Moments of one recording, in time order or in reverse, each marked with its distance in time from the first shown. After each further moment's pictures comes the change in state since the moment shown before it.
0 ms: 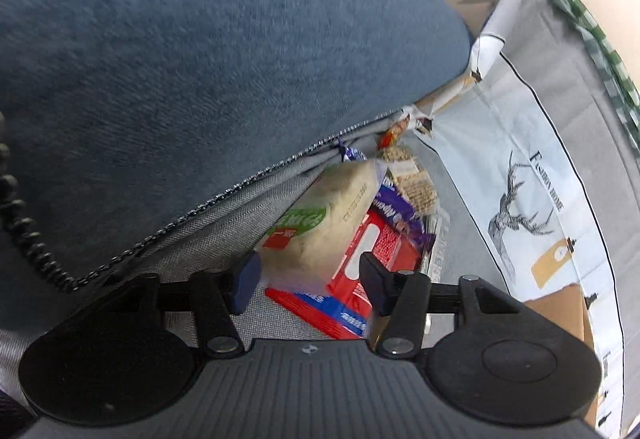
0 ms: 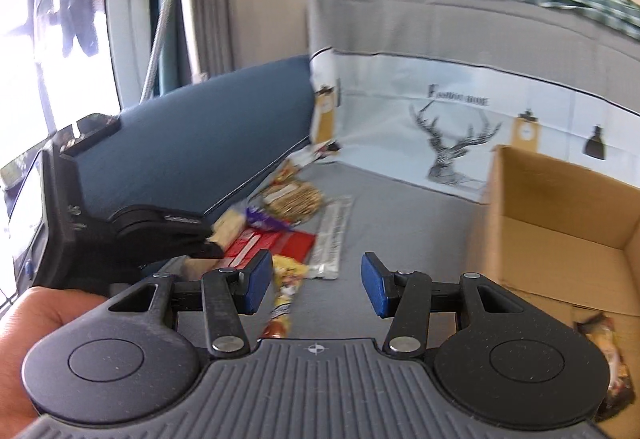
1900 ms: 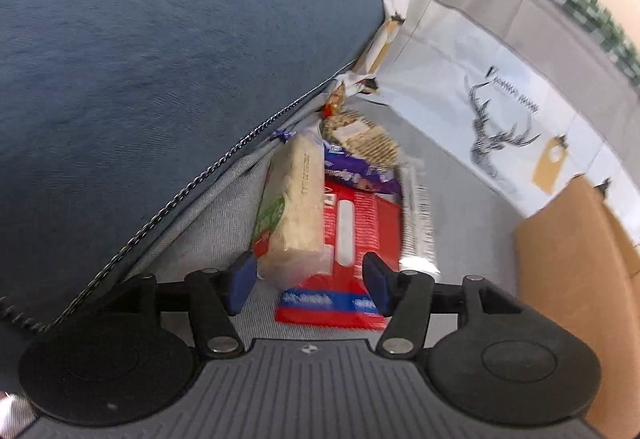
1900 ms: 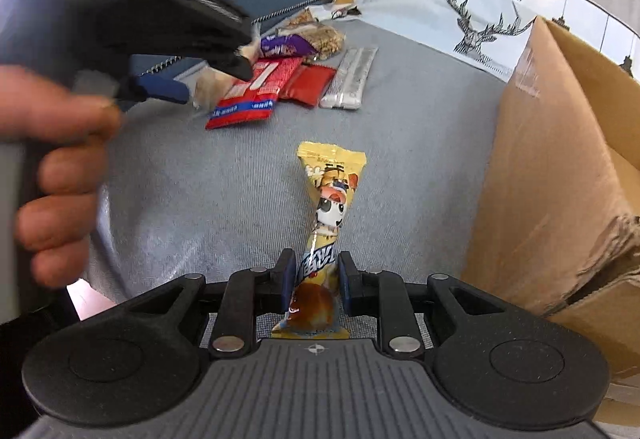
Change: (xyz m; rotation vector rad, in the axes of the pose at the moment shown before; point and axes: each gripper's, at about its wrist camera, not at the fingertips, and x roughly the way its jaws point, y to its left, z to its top) left arm 0.008 -0.043 -0.031 0.392 -0.048 0.027; right arm 0.036 0.017 -0.082 -0.093 0.312 -0.018
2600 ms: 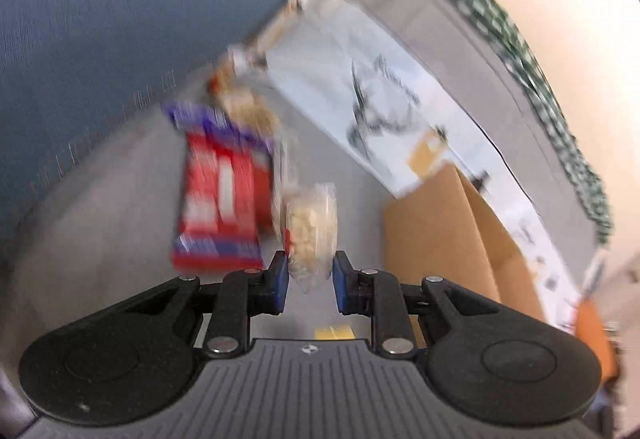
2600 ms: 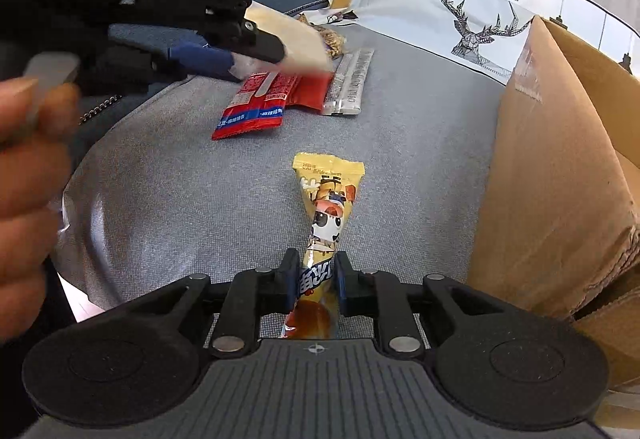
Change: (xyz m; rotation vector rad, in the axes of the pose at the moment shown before) left arm -0.035 0.007 -0.019 -0.082 0.127 -0.441; right arm 0.005 -0.006 0.002 0.025 -0.025 0.004
